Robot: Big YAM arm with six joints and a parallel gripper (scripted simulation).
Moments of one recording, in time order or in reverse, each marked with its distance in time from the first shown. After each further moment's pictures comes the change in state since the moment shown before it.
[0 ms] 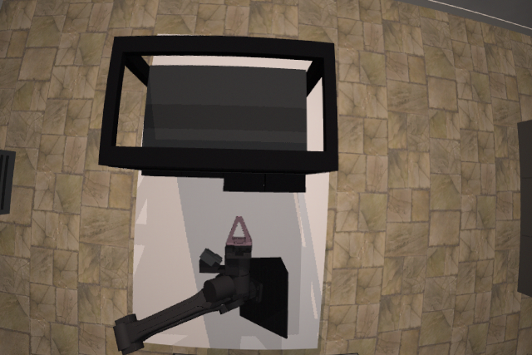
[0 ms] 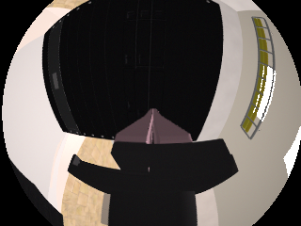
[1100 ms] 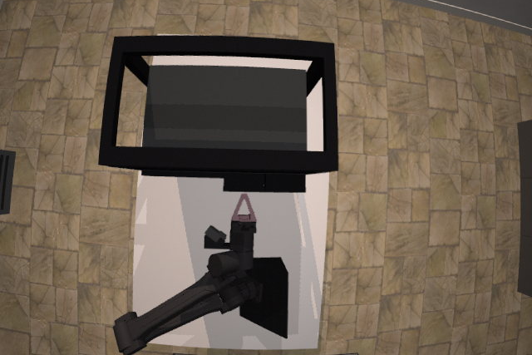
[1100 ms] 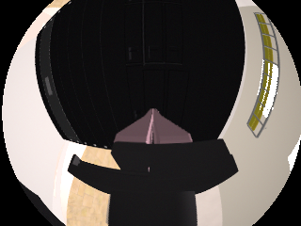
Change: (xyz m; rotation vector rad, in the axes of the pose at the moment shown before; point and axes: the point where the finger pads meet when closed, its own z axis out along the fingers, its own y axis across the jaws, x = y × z) arm 0.013 0.023 0.059 -0.029 0.026 0.046
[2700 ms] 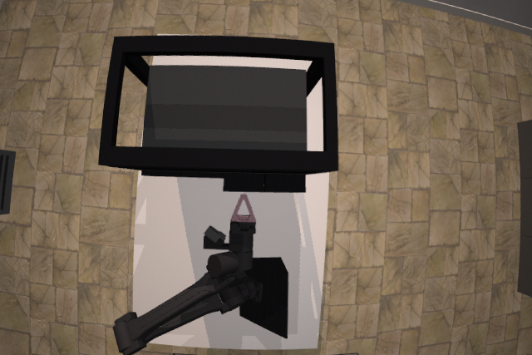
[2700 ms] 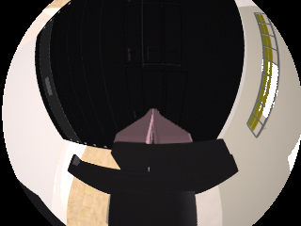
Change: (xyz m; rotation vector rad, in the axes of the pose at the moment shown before) arm -0.001 -0.002 -0.001 0.002 0.001 -0.001
